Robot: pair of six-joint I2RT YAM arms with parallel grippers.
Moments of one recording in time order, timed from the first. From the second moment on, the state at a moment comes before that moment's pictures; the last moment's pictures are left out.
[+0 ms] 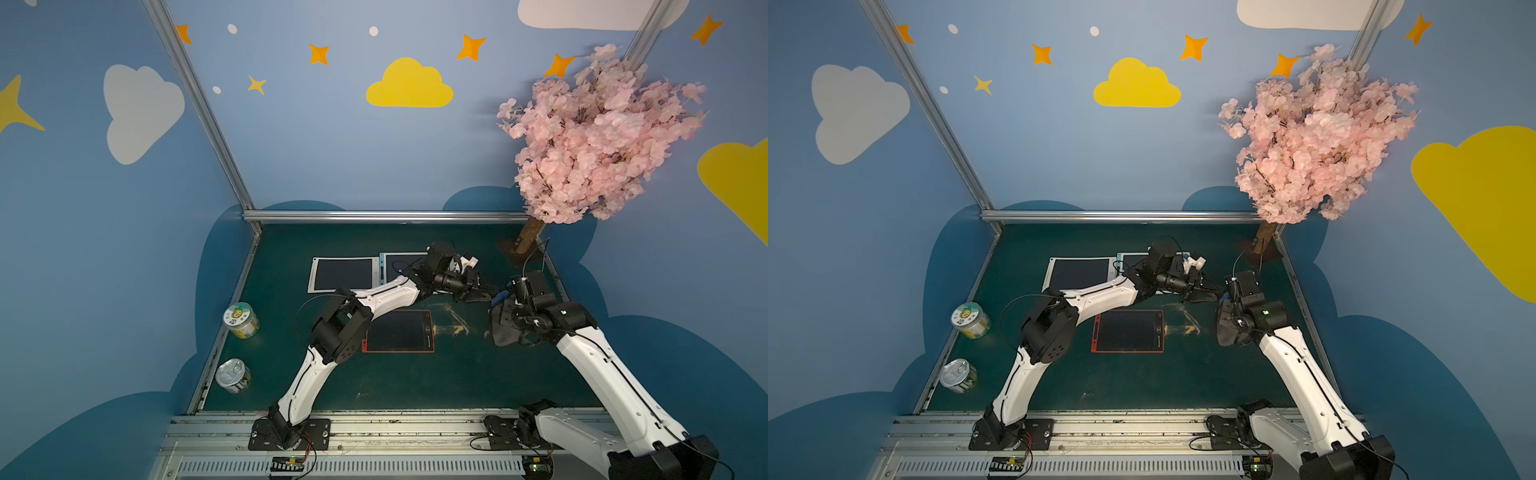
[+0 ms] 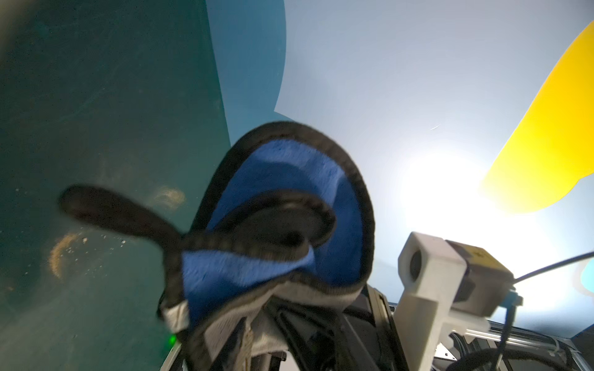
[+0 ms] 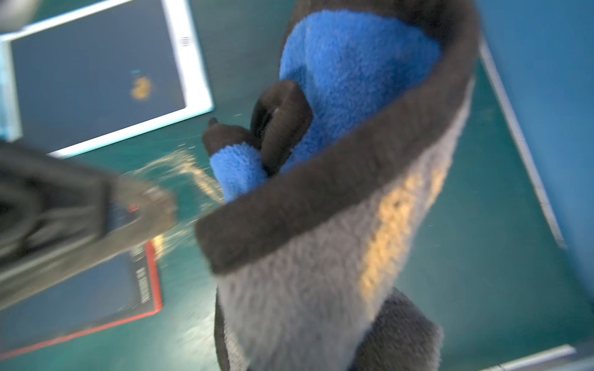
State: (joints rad) left arm -0.81 2.26 1.77 0.17 0.91 -1.34; right arm 0.31 1.05 0.98 -0.99 0.30 0.49
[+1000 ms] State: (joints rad) left arm -0.81 2.25 1.74 0.15 0.97 -1.33; right arm 0.29 1.20 1.02 -0.87 0.00 0.52
